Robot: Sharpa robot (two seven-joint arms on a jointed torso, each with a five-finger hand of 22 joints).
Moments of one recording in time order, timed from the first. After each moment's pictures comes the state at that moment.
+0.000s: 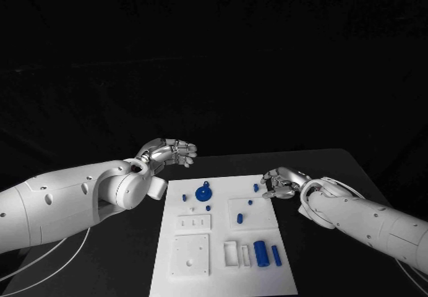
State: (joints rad) left arm 1.39 -0.79 -0.18 1.40 -0.05 -0.27 0.27; left_hand 1.11 -0.08 0.45 -0.26 0.08 0.79 0.18 0.40 0.40 1.20 0.11 0.15 0.11 1.05 0.06 0.48 0.61 0.04 0.82 -0.04 0.53 1.31; right arm 1.10 -0.58 0.01 0.88 -1.24 -0.30 0.20; right_hand 1.15 -0.14 0.44 -0.29 0.15 0.82 0.11 0.30 0.43 1.09 0.02 1.17 1.18 1.28 -0.09 1.29 0.91 0.14 1.29 -0.11 1.08 1.31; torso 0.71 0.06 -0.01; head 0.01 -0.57
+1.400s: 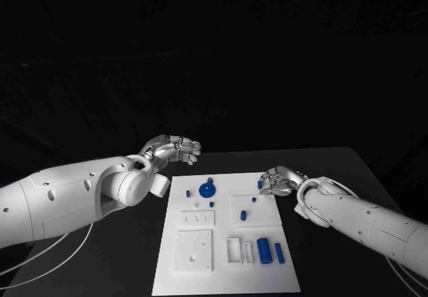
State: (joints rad) left arm 1.39 -0.81 -0.18 1.42 -0.07 -0.26 0.27; left_hand 1.11 -0.08 0.45 -0.27 0.08 0.79 0.18 0.40 0.40 1.20 0.11 0.15 0.11 1.05 0.06 0.48 0.61 0.04 0.82 -0.04 0.53 1.31; right arm 1.09 -0.51 0.01 0.80 -1.18 -0.27 0.20; right_hand 1.11 -0.10 0.44 -0.29 0.16 0.82 0.11 0.30 0.43 1.09 0.01 1.17 1.18 1.28 -0.09 1.29 0.91 0.14 1.29 -0.11 1.08 1.31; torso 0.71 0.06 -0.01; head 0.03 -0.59
